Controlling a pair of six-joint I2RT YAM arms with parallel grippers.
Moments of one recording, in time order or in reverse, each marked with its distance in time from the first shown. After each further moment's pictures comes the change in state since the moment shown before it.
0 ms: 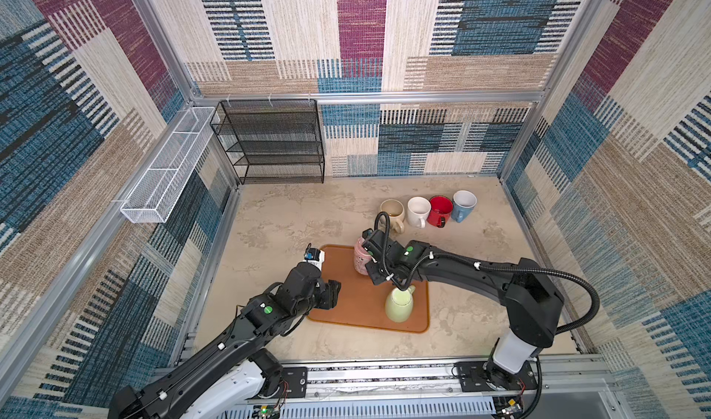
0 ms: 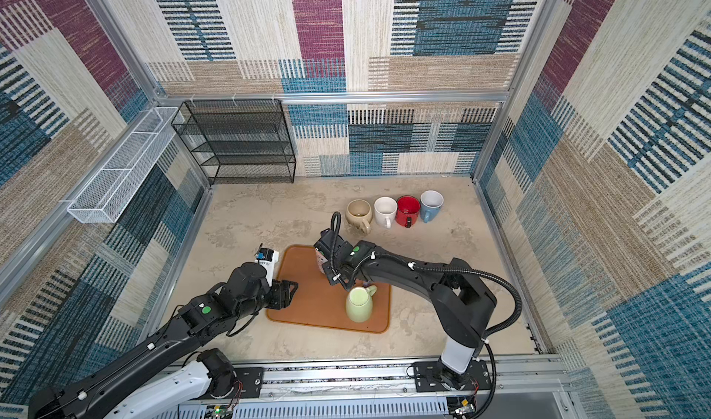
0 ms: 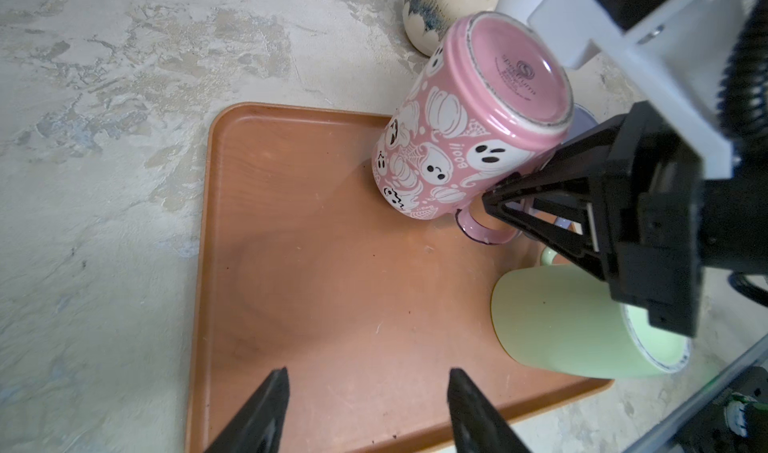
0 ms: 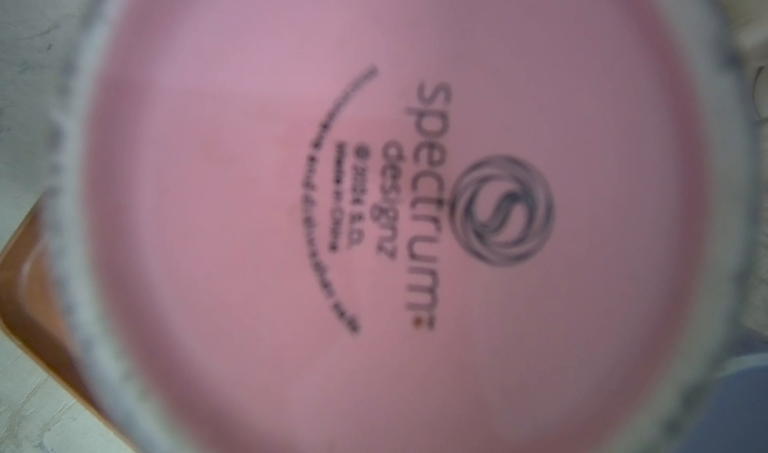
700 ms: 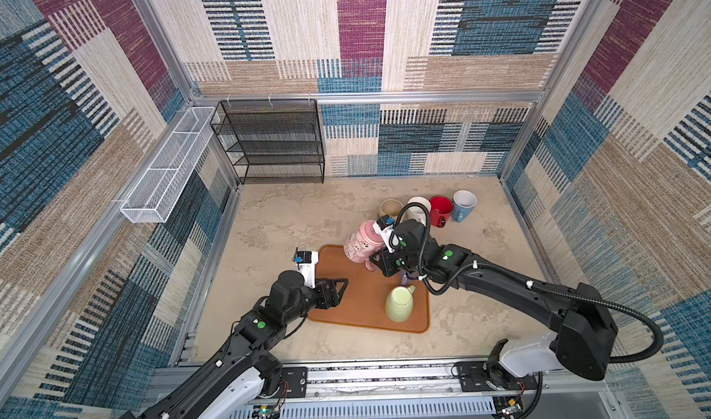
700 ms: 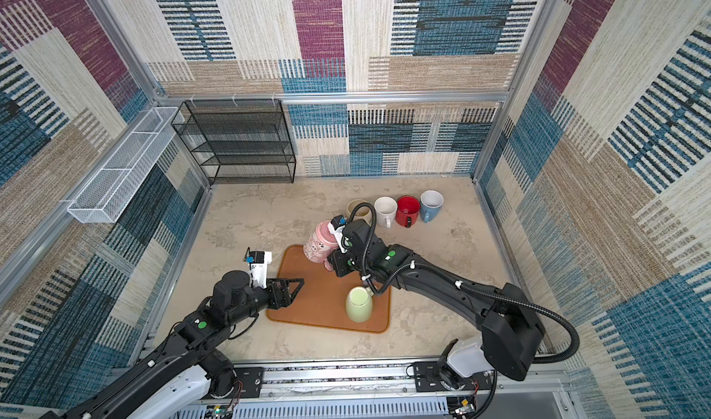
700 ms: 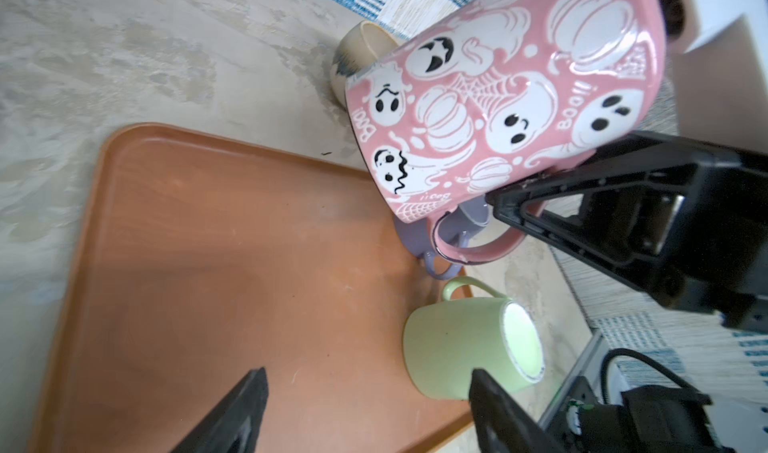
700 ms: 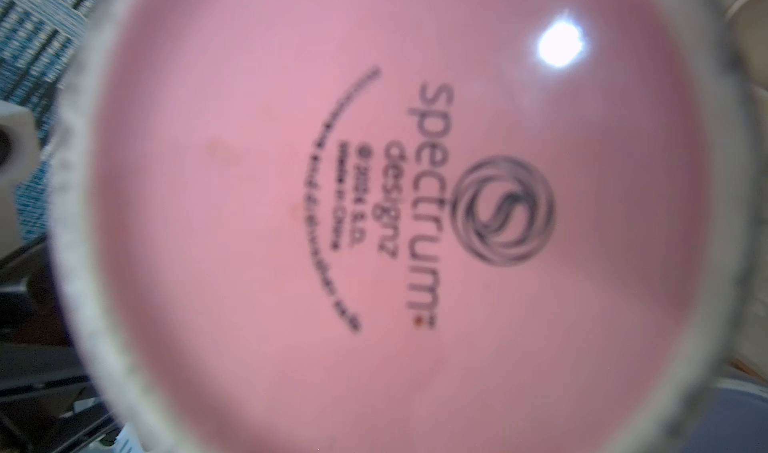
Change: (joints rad) left arm 0.113 -0.127 -0.222 0.399 0.293 -0.117; right arm -0.121 -0.301 -0.207 0.306 -0.351 0.002
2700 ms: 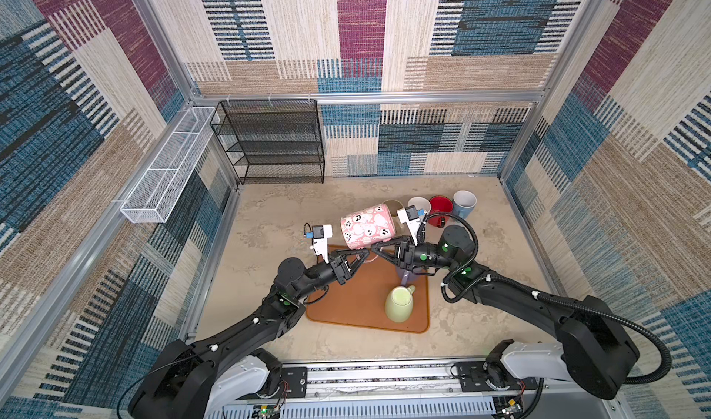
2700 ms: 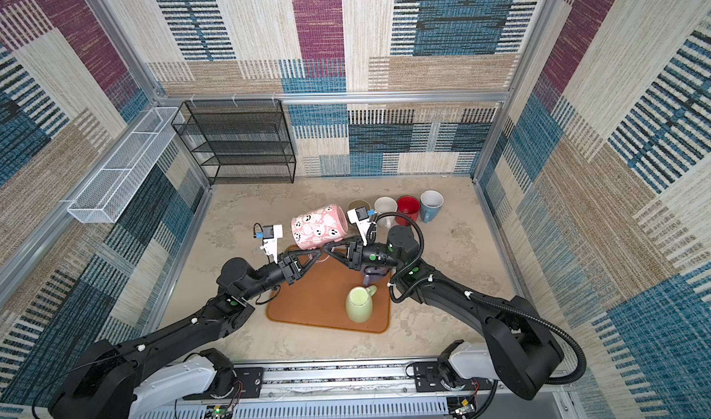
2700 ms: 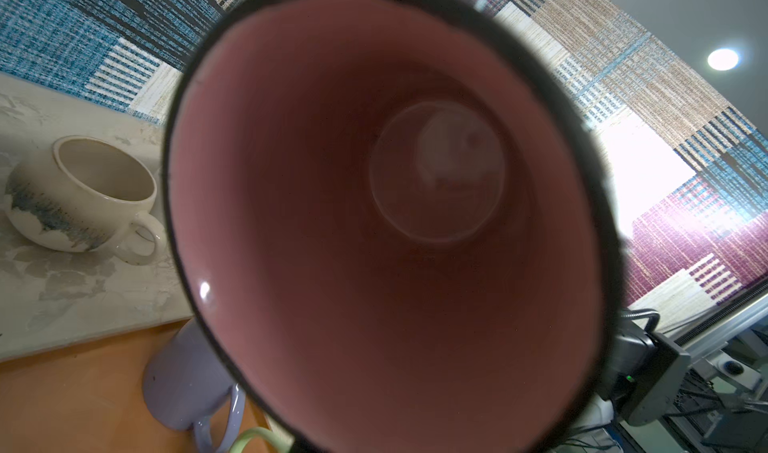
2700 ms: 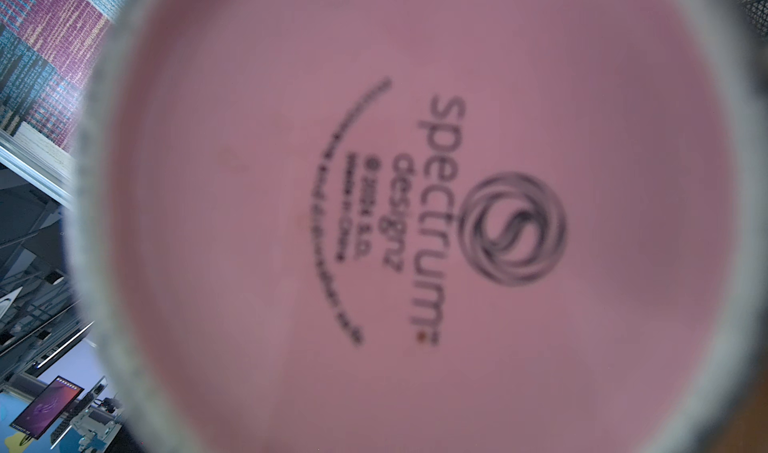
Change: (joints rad) left arm 0.019 0.407 0.027 0.968 0.319 -0.252; right arm -0.161 -0.087 -0.339 0.969 -0.591 0.422
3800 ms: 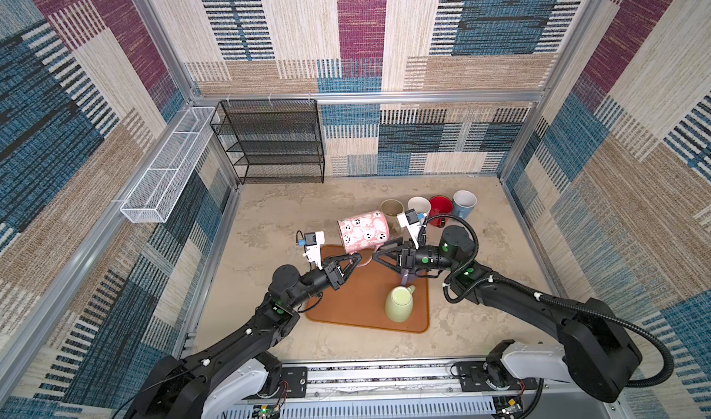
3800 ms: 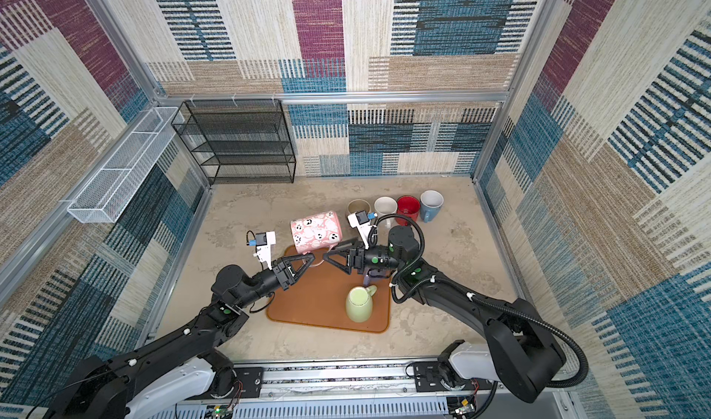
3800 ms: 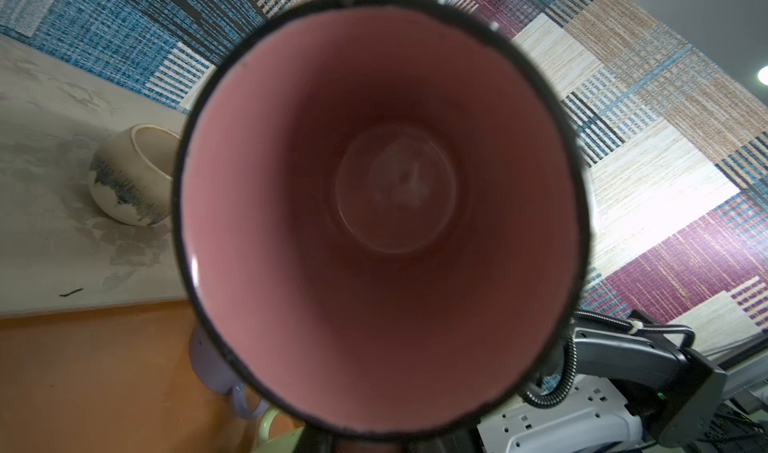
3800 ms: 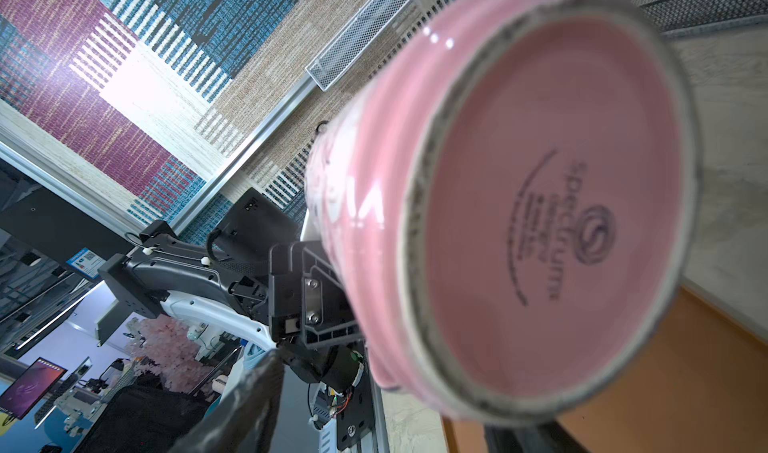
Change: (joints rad) left arm 0.031 -0.101 -0.077 -0.099 -0.047 0.012; right arm -0.035 -0.035 -0.018 -0.126 -0.022 -0.105
